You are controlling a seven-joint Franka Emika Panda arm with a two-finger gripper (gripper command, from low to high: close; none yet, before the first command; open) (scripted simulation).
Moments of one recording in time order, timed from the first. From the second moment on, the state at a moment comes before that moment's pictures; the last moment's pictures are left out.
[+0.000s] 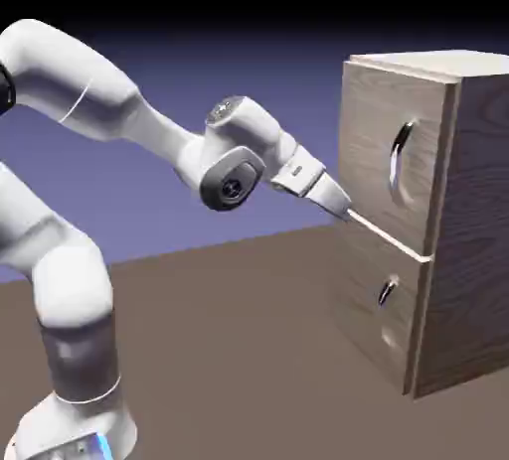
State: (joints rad) arm 0.03 -0.58 -0.02 -2.80 -0.05 3.03 0.72
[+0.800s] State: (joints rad) arm 0.39 -0.78 -0.43 -2.69 -1.10 2.93 0.29
